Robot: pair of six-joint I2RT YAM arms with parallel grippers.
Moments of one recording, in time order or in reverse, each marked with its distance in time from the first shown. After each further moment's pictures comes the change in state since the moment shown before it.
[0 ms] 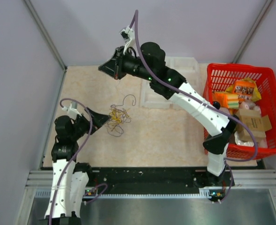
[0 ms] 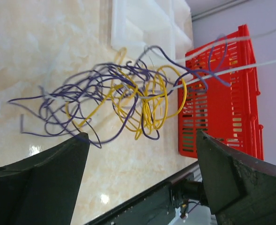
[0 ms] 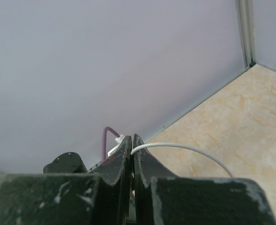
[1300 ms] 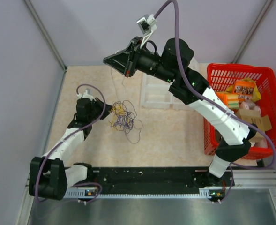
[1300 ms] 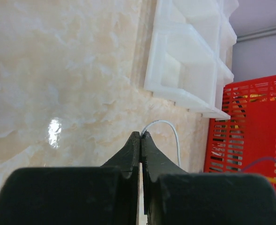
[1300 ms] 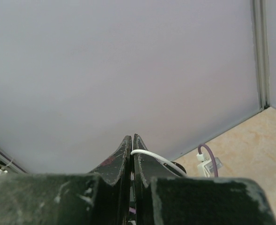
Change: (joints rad) left arm -0.279 0.580 0.077 0.476 -0.396 -0.059; right arm 0.055 -0.167 0.015 0.006 0.012 -0.005
